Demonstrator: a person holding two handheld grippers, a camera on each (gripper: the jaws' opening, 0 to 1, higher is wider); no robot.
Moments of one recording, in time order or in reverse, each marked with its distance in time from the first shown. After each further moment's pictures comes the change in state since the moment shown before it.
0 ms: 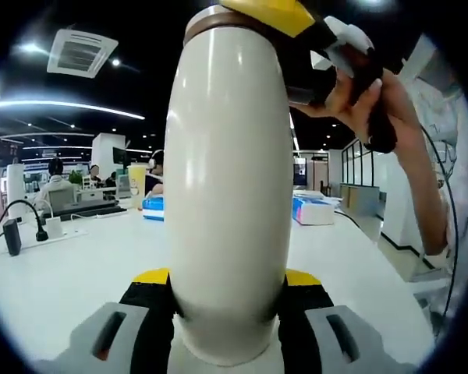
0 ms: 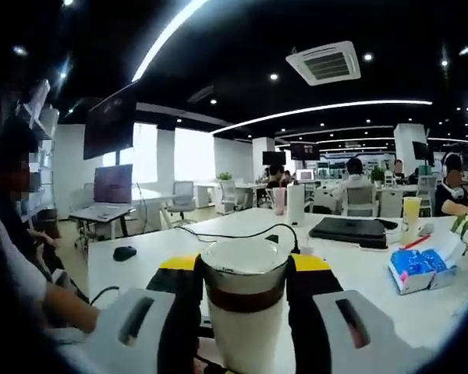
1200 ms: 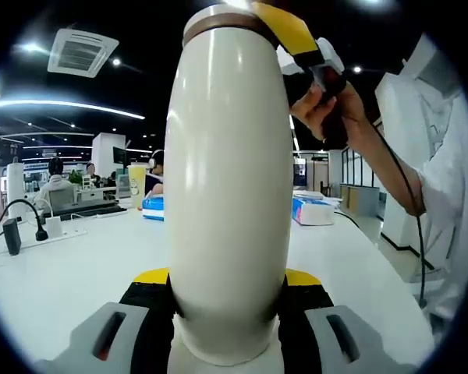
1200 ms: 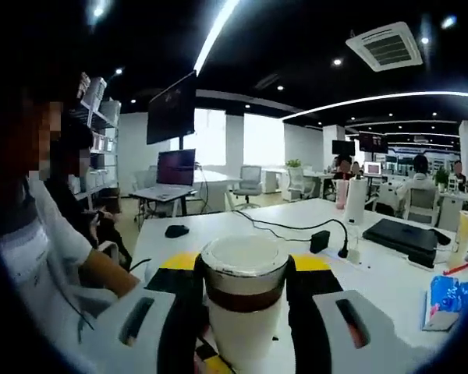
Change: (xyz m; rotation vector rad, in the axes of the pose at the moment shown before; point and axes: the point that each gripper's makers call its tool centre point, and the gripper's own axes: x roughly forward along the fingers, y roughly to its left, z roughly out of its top) left arm 0.001 0.000 0.000 -0.002 -0.001 0.000; right arm -0.002 0.008 -0.003 -0.063 0.073 0.411
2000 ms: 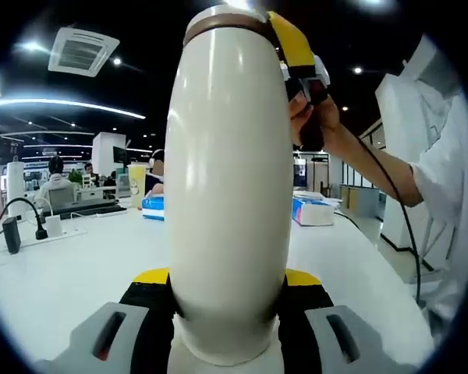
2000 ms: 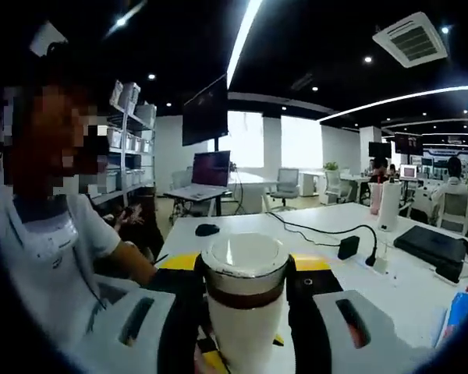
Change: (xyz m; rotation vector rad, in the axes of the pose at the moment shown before) left arm -0.001 0.000 0.001 -0.005 0.000 -0.002; right arm -0.002 0.009 0.006 -0.021 -0.030 0.243
